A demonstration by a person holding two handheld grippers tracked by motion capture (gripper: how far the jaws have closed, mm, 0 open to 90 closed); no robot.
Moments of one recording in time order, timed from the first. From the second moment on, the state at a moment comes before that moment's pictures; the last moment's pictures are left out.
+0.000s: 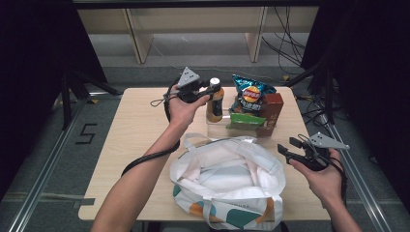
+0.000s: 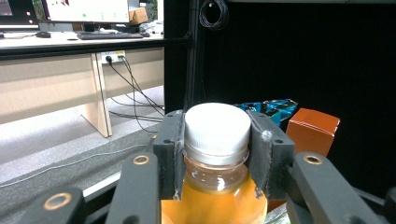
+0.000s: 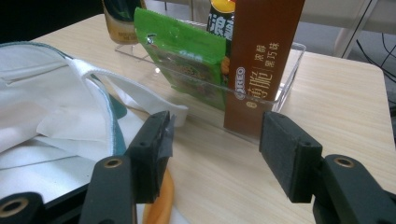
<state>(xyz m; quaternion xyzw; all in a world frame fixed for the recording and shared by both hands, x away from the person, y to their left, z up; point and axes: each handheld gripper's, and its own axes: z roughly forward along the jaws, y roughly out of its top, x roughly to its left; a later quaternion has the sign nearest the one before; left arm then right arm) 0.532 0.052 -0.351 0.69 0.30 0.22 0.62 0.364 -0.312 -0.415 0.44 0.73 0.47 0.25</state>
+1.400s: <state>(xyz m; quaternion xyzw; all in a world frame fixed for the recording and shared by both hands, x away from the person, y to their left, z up) 0.543 0.043 -0.372 0.70 0.32 0.21 0.60 0.362 -0.311 -0.417 0.45 0.73 0.46 0.24</state>
